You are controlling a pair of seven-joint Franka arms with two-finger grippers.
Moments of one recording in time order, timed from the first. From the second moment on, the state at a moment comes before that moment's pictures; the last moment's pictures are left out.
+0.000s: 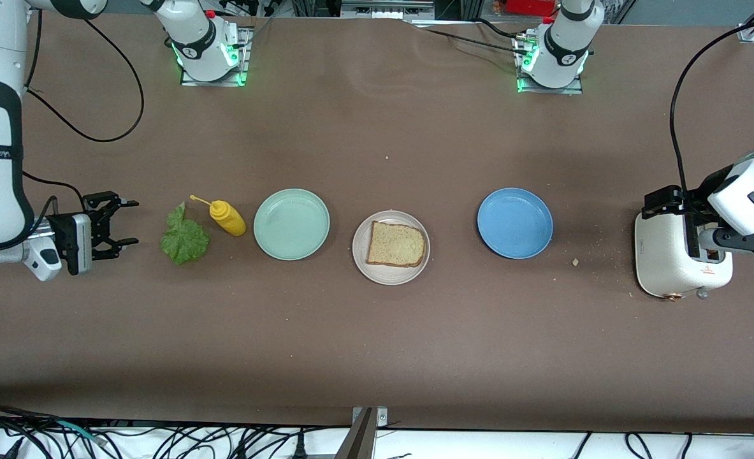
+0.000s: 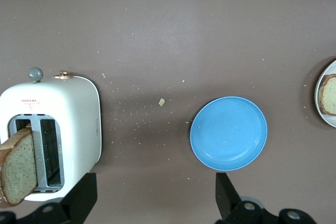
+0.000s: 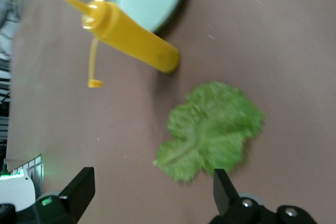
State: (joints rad) left arm -0.01 0.27 0.03 -1.43 -0.04 1.61 0.13; right arm -0.04 0.67 -0.26 -1.44 0.47 1.51 -1.51
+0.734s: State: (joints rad) left arm -0.01 0.27 0.03 -1.43 -0.04 1.64 0.13; right arm 0.09 0.72 -0.25 -1.52 0.38 1.80 -0.92
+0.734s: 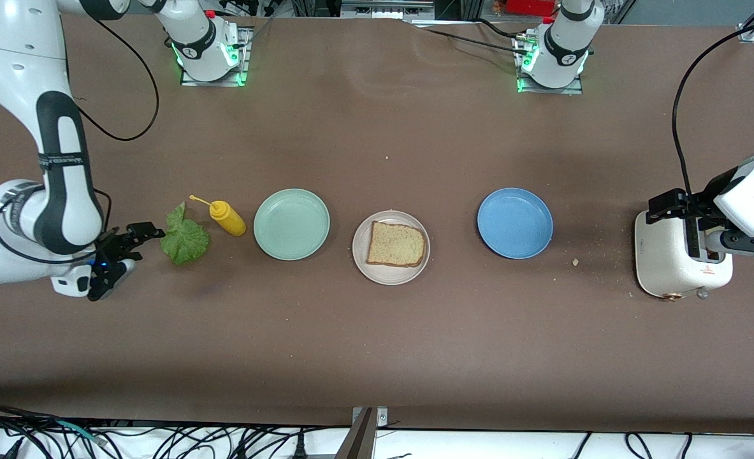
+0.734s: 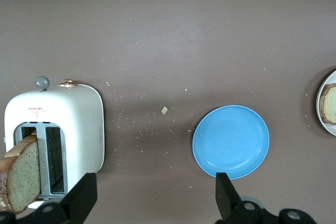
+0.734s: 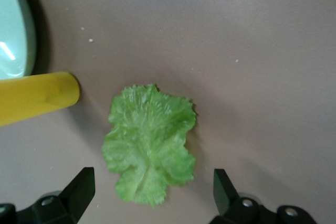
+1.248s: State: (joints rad) left arm -0.01 0.27 0.03 -1.43 -0.04 1.65 0.13; right arm 0.23 0.72 -0.29 -1.61 0.29 1.93 -0.78
